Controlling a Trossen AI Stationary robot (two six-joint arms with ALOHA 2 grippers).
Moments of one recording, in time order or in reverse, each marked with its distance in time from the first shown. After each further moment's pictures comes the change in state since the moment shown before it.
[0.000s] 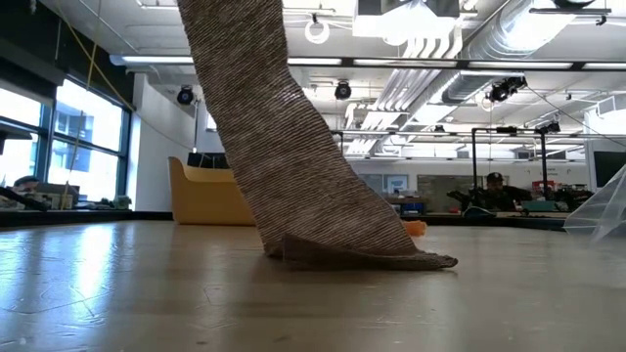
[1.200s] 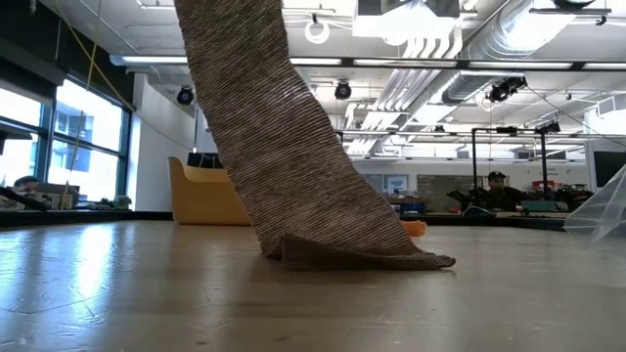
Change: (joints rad) left arm -0.001 0.000 0.000 0.025 0.000 -0.002; right arm -0.046 0.000 -0.001 0.045 -0.090 -0.019
